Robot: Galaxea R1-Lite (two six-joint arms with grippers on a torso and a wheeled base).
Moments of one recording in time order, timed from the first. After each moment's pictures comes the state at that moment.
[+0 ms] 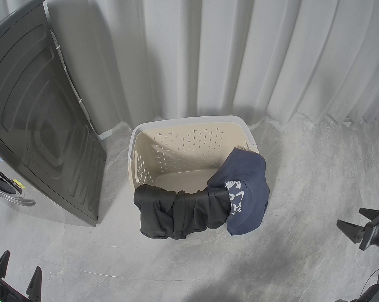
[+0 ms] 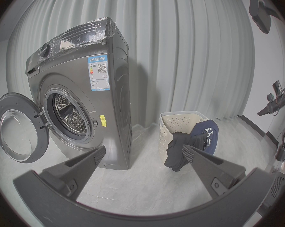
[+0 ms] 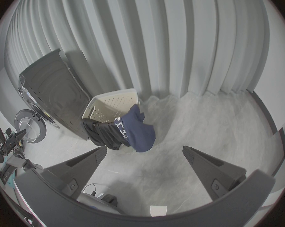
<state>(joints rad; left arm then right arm) 0.00 0.02 -0.02 0.00 0.00 -0.02 0.18 0.84 -0.27 -0.20 0.05 0.10</state>
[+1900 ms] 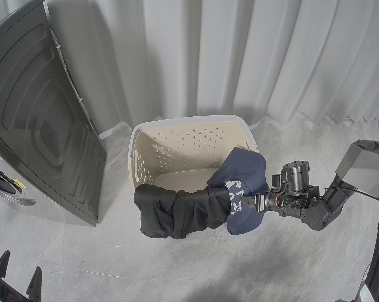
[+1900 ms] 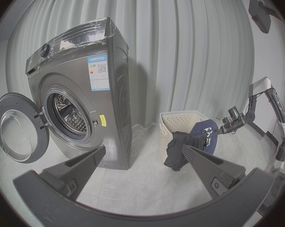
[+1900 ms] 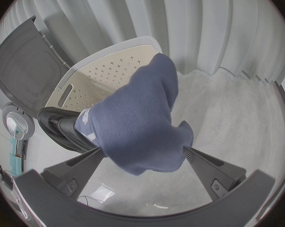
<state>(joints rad) 0.00 0.02 -0.02 0.00 0.00 -0.01 0.37 2.19 -0.80 -0.85 -0.02 0.17</state>
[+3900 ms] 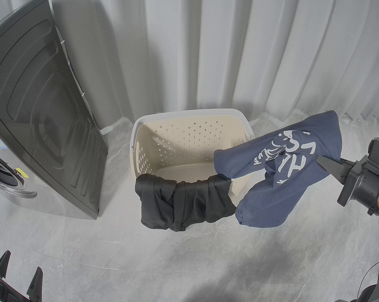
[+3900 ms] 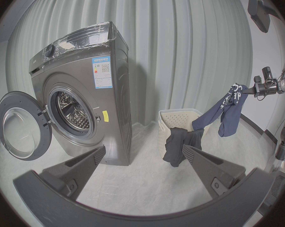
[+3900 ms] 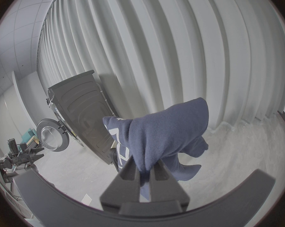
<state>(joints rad) 0.00 0.02 -0.02 0.00 -0.01 -0.01 0.55 1.18 -0.47 -0.68 -0.06 0.11</state>
